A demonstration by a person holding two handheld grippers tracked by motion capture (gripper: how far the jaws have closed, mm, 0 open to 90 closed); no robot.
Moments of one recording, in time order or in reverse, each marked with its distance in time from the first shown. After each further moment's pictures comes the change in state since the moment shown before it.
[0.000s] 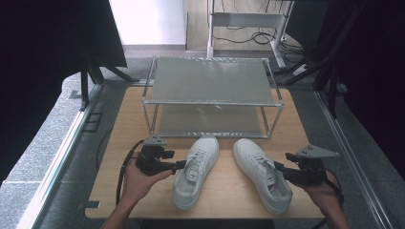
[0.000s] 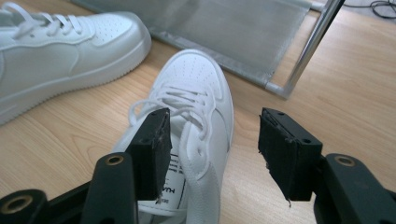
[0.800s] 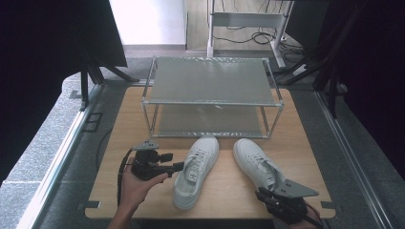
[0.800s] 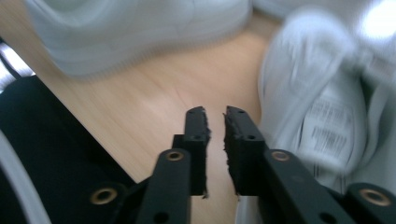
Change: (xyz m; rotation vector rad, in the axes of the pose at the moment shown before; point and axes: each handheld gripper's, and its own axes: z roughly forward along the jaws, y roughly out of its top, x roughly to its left) left arm 0.002 -0.017 -0.009 -0.103 -0.063 -0.066; right arm 0.087 -0.045 -0.011 -0.042 0.163 -0.080
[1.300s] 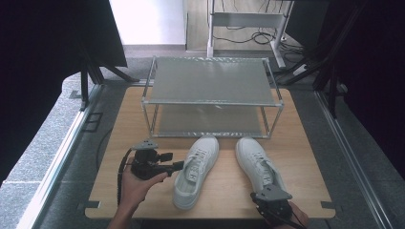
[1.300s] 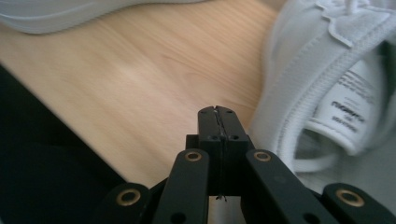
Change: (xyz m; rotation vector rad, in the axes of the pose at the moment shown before) left arm 0.004 -0.002 0.000 -0.020 -0.009 -0.020; right arm 0.024 -0.011 0.032 0.183 -0.159 -0.071
